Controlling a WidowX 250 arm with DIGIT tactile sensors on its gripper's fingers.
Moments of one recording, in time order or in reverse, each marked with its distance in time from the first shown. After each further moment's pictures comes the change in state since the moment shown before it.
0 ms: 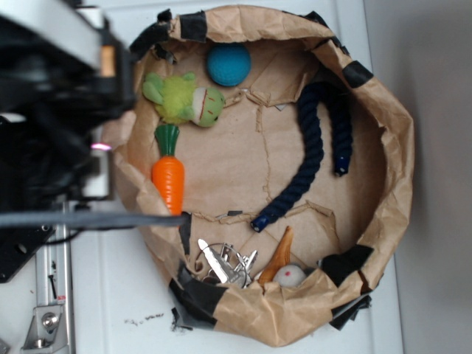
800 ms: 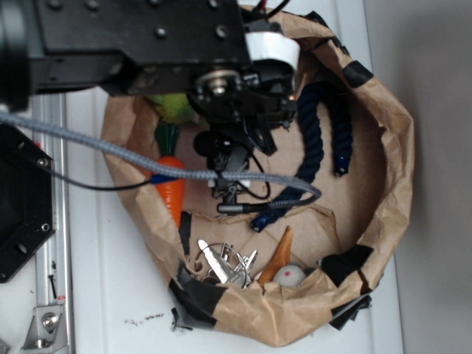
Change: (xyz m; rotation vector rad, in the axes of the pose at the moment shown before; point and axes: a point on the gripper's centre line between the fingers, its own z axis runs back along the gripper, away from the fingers) arm 0.062 -0.001 -0.097 -0.068 0.003 -0.004
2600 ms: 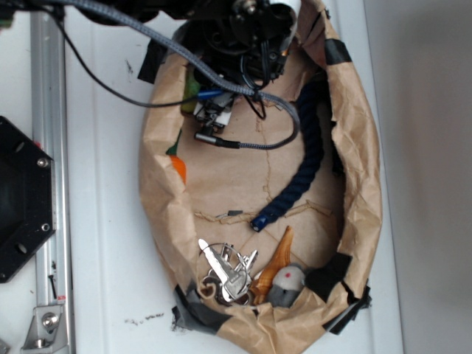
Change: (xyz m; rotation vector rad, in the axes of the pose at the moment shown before) arm -0.009 0.061 -0.050 0.006 0.093 -0.314
